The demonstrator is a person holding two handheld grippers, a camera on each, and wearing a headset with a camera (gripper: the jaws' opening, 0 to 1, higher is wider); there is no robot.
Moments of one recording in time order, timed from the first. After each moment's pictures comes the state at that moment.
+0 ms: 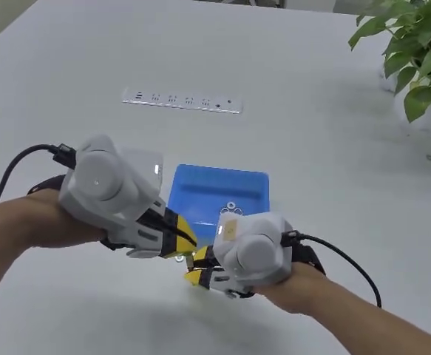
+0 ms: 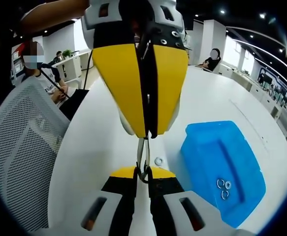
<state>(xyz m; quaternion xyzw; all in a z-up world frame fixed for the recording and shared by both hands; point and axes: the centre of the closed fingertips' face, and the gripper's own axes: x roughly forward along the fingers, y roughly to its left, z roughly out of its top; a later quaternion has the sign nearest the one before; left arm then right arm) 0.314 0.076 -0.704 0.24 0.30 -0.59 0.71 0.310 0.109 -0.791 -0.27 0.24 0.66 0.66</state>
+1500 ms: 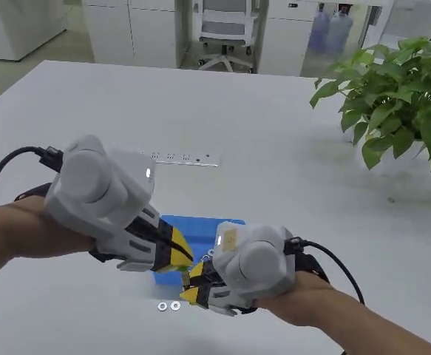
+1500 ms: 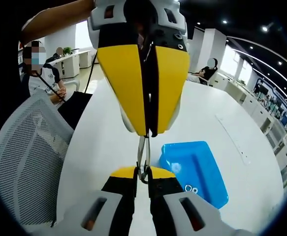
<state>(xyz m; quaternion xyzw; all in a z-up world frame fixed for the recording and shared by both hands) 0.323 0.056 -0.632 0.27 0.26 -0.60 0.71 0.328 0.091 -0.720 -0.29 0.20 0.65 0.68</state>
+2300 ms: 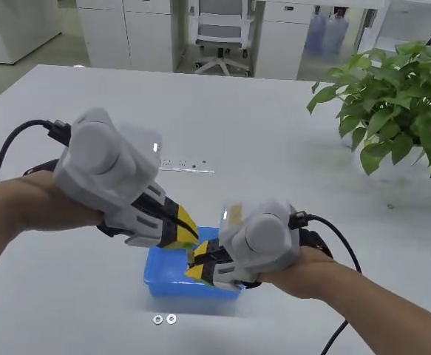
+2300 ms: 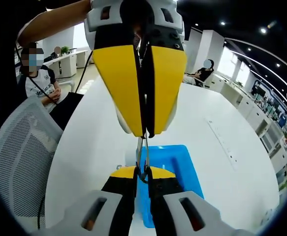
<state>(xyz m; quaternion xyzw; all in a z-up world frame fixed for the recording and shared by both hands) 0.368 0.051 -0.617 0.28 0.24 -0.59 0.71 0.379 0.087 -0.703 -0.29 0.19 0.64 0.68</state>
